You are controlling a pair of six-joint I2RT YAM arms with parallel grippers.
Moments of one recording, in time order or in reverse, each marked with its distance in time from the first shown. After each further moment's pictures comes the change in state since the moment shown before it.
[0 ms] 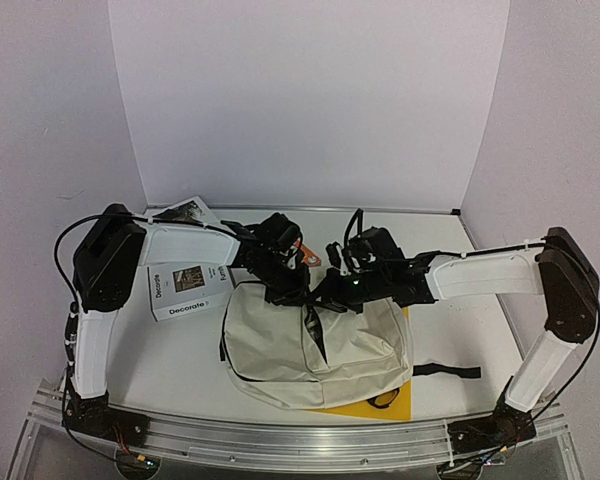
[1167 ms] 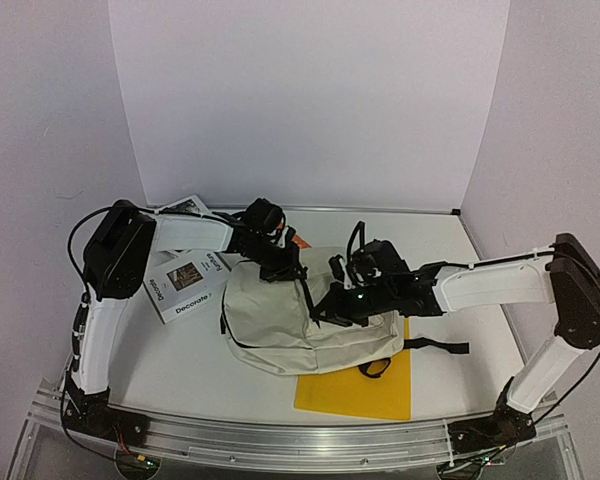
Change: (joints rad) left arm 0.151 0.112 0.103 0.121 0.064 0.135; right arm 0.045 -0.055 -0.083 -0.005 0.028 0.014
